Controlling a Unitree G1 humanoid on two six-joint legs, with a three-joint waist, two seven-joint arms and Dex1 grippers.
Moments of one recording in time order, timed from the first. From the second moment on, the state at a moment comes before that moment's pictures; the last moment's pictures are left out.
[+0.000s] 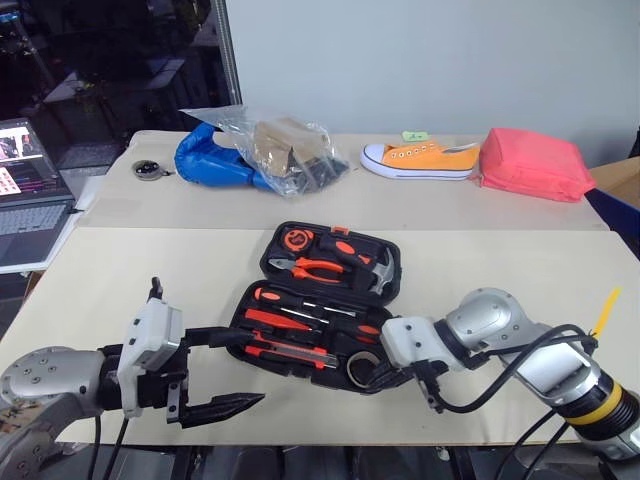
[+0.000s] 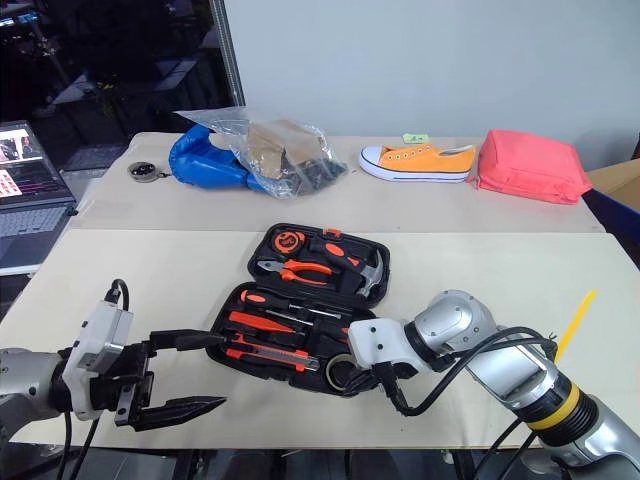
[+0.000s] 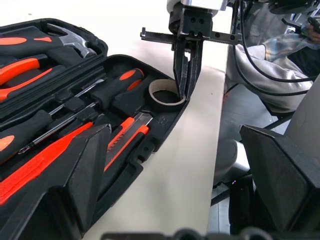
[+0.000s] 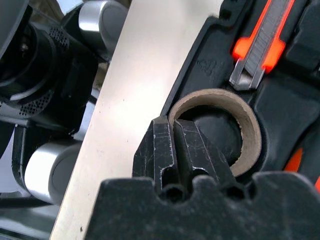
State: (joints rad) left arm 0.29 0.92 0.41 -0.73 -0.86 0.61 -1.08; right arm -0.42 -0.88 0.47 -0.45 0.18 0.43 1.36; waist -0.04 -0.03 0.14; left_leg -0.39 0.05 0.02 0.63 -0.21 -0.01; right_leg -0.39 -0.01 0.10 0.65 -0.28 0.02
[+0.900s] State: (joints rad) left arm 0.17 0.81 0.32 -0.69 -0.86 0.64 -0.88; right arm -0.38 -0.97 0.32 -0.19 0.23 0.23 1.40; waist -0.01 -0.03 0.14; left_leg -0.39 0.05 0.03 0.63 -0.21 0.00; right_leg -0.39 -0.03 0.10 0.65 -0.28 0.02
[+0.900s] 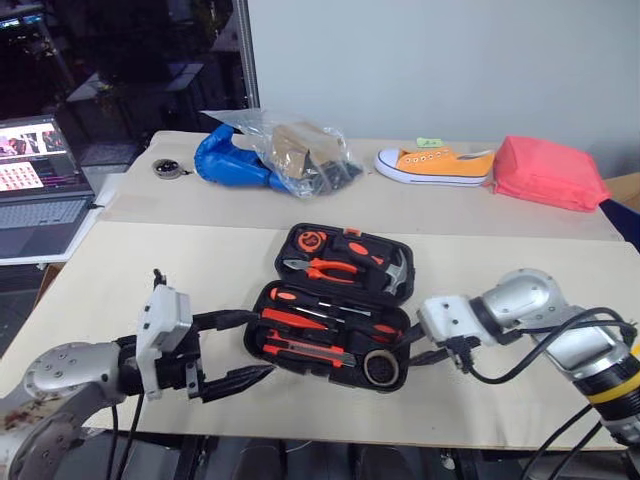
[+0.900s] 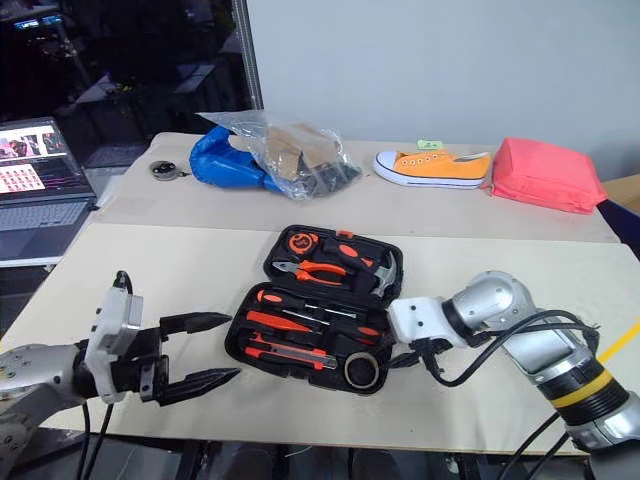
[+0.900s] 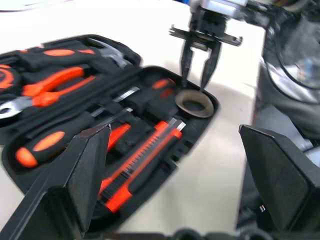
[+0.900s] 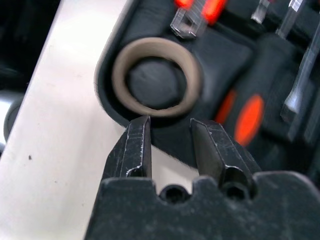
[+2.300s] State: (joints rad) left arm -1.08 0.45 -0.09 0.82 -0.38 0.94 -0.72; right arm -0.74 -0.55 -0.02 0.08 0.39 1.31 0.49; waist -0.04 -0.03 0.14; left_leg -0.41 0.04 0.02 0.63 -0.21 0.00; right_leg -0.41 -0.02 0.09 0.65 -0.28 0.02
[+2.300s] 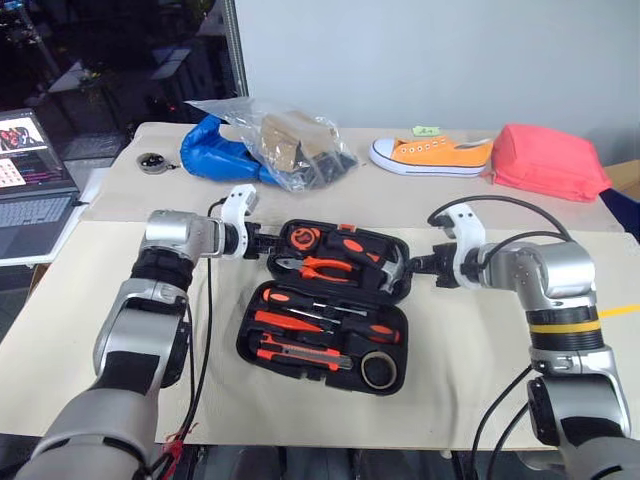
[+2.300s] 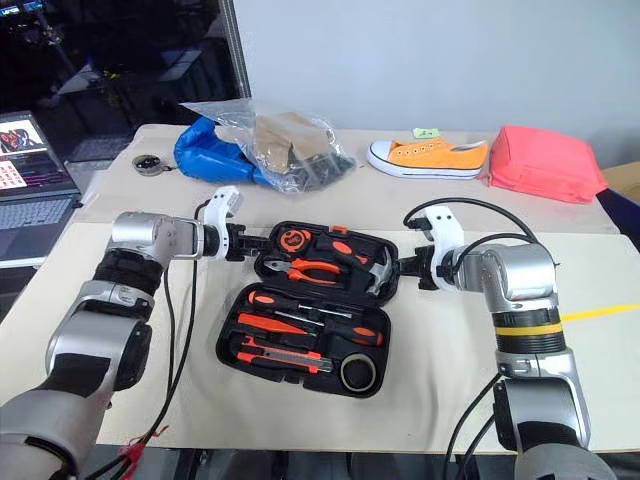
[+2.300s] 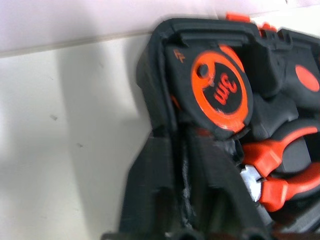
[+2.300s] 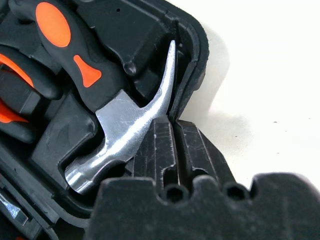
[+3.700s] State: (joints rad) left arm -0.24 0.63 0.14 -0.18 -0.31 0.35 -0.81; right arm 0.02 -0.71 -0.06 -0.40 0.12 -0.13 0.84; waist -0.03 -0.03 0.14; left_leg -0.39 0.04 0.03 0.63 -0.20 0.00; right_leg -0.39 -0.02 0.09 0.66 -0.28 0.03
